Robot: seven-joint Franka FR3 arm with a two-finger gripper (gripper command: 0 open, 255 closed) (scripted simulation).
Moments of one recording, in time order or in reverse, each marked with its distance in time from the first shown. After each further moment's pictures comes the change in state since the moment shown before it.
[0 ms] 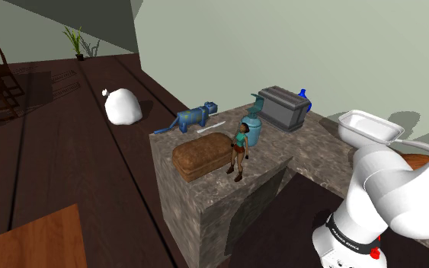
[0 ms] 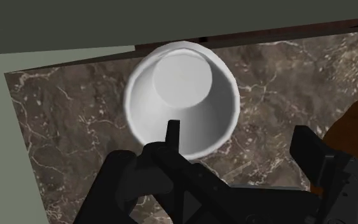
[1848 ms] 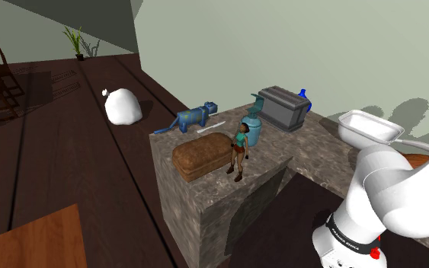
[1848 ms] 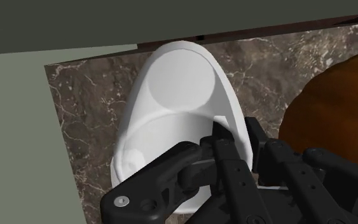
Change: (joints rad) arm -0.115 0.034 0.215 0.095 -0.009 -0.218 -0.004
